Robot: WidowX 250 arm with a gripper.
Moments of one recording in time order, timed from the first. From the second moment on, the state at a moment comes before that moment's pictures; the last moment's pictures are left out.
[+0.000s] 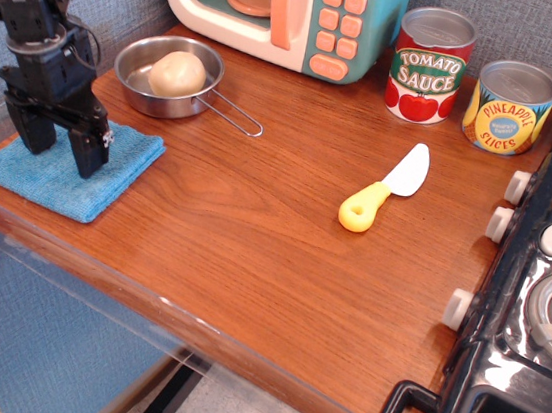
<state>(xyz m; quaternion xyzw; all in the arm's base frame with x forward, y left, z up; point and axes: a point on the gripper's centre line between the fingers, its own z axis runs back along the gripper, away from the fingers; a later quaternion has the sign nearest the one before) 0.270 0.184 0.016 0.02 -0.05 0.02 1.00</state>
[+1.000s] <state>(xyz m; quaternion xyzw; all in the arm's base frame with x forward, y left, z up) 0.270 0.161 0.008 0.01 -0.02 0.01 1.00</state>
